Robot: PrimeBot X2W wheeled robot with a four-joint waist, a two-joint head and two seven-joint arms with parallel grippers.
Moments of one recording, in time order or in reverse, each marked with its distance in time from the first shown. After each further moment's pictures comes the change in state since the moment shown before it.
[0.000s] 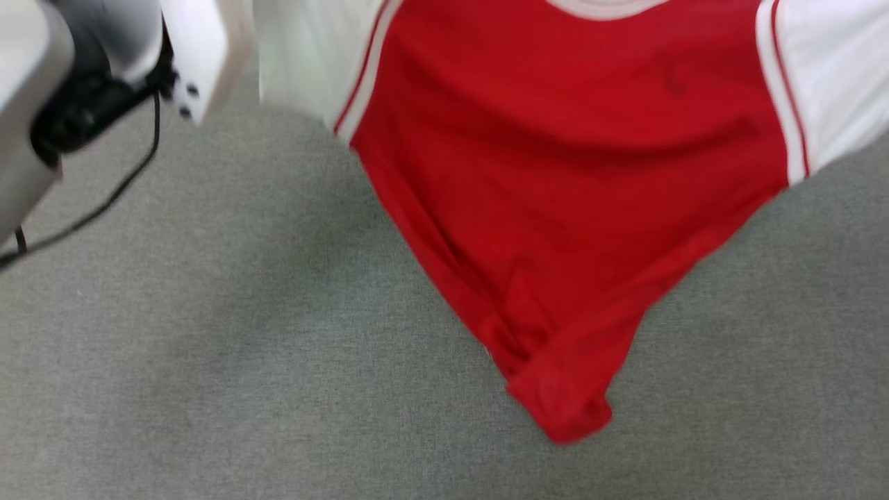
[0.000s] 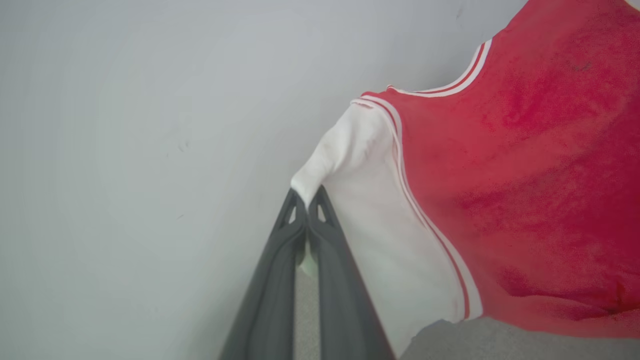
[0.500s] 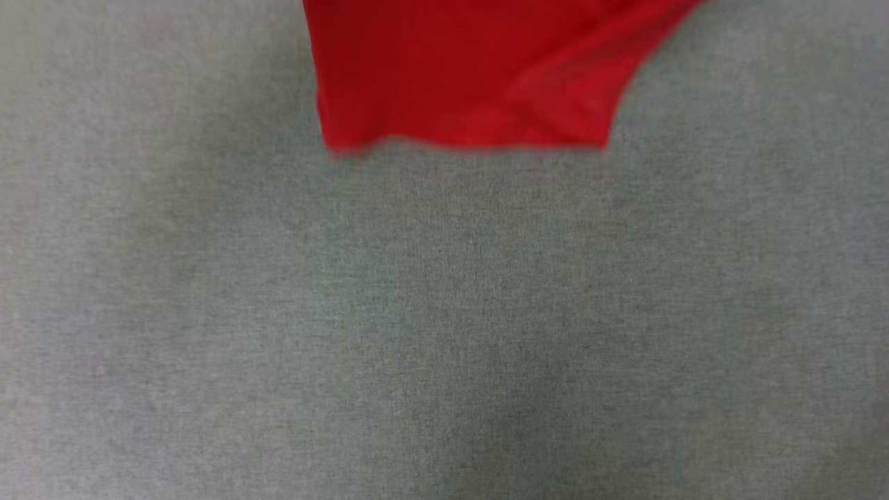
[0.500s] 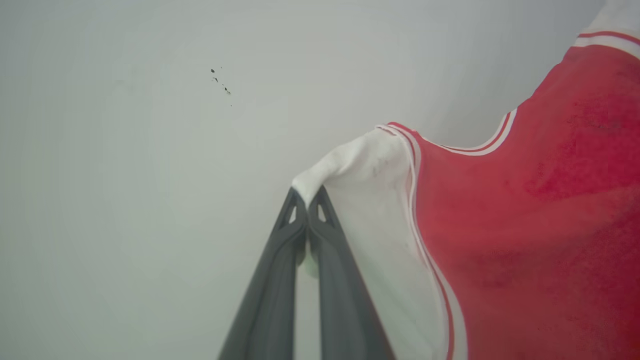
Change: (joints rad) left arm -0.404 -0.166 0.119 0.285 0.140 0.000 -0.165; right arm -0.662 0.140 0.096 0.265 -0.225 0.000 -0.029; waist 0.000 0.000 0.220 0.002
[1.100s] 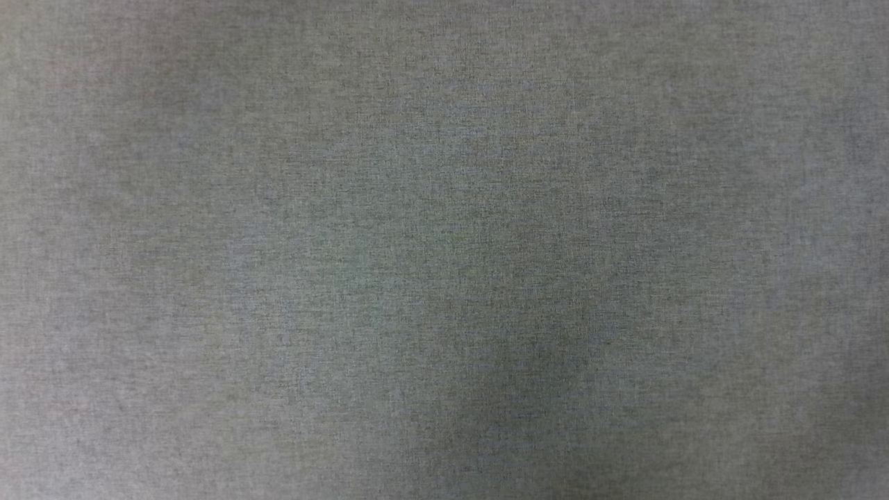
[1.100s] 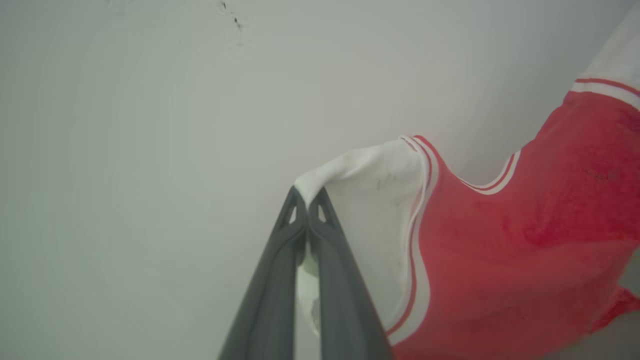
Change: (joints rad) left arm -0.156 -0.102 -0.002 0.295 0.029 -0.026 -0.204; right arm -0.340 0.153 0.204 0.378 -0.076 0.000 -0.256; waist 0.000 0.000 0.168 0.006
